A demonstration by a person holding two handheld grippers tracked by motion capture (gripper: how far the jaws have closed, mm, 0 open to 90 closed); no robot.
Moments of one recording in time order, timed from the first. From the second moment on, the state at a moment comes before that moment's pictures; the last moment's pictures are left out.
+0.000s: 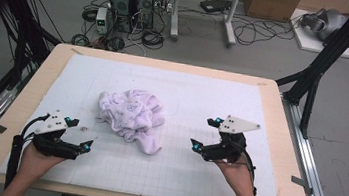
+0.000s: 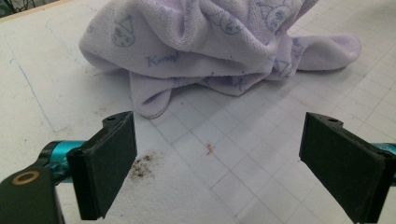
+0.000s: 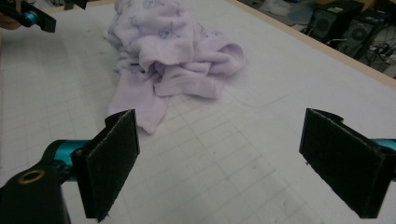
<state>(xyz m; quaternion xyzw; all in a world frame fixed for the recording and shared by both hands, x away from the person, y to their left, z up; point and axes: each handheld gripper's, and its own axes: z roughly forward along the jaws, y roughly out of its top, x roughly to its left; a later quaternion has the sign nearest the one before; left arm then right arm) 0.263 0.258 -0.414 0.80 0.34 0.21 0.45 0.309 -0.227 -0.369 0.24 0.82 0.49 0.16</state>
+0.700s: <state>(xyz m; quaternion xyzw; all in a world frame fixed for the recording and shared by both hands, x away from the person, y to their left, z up) 0.265 0.259 -0.414 0.80 0.34 0.21 0.45 0.365 -0.120 -0.351 0.17 0.85 0.48 0.10</state>
